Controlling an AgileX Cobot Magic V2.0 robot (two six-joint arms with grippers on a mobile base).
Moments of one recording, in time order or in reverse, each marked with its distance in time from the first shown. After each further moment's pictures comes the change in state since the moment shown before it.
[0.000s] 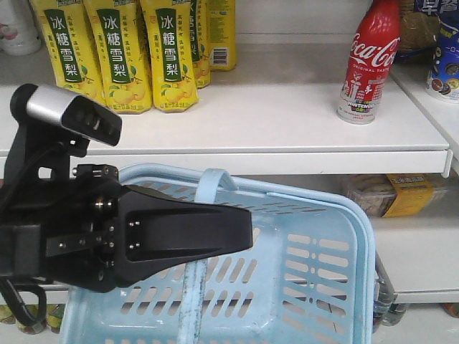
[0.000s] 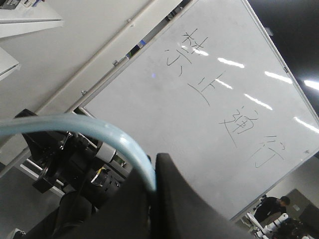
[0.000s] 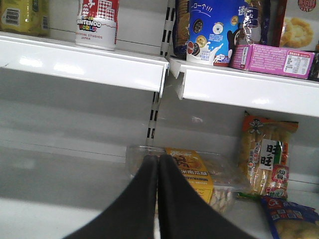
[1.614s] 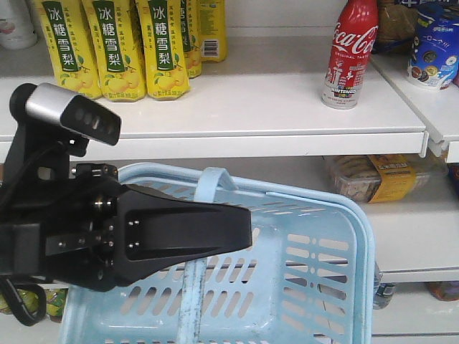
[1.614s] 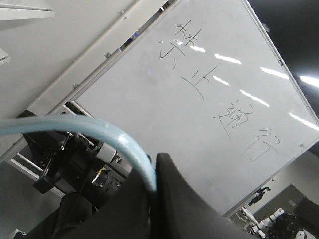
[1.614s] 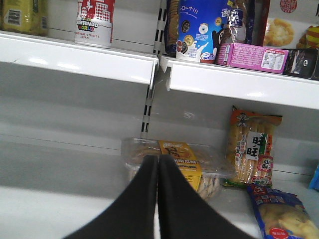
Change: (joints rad) left arm 0.000 0.000 0.000 0.000 0.000 0.000; right arm 0.000 0.000 0.000 0.000 0.000 0.000
